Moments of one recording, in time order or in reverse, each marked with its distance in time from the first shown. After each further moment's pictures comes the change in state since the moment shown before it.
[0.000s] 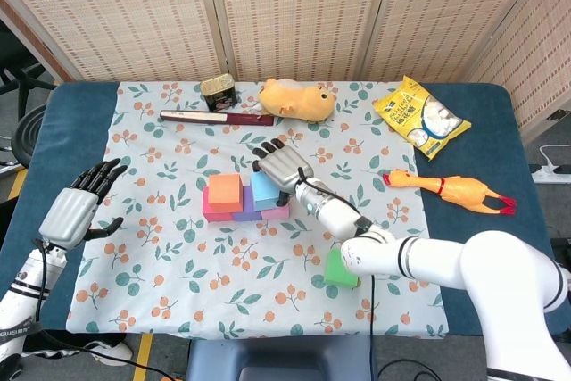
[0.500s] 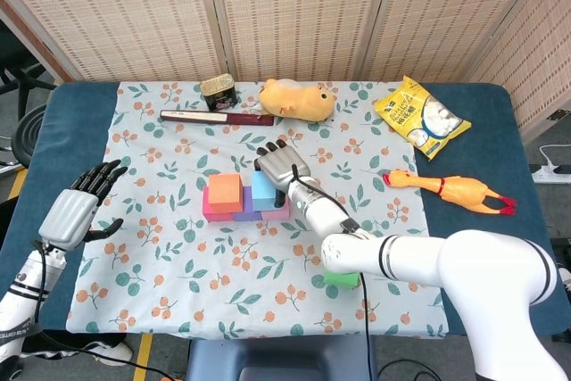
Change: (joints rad) left arm 0.004 0.000 0.006 0.006 0.013 0.009 -0.010; right arm 0.184 0.035 -0.079 -0.077 0.421 0.042 -0.149
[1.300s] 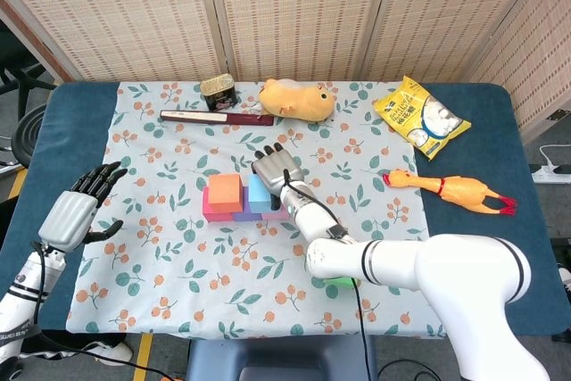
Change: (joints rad) left arm 0.005 -0.012 0.010 0.030 0.017 0.013 -0.031; right arm 0.055 -0.059 -0.009 0.024 0.128 0.055 -0.090
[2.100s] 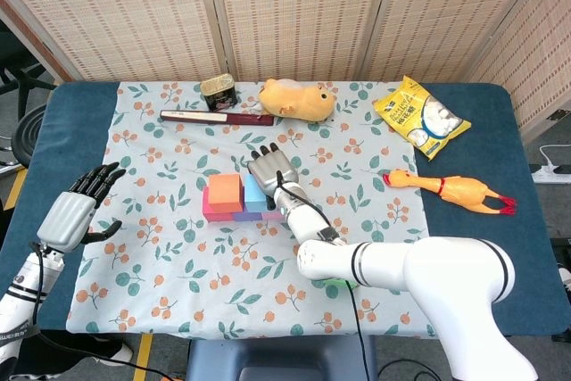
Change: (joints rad) left arm 0.003 -0.009 0.004 0.022 0.006 0.007 -0.021; right arm 0.010 -0.047 0.031 0.040 0.049 0.025 -0.079
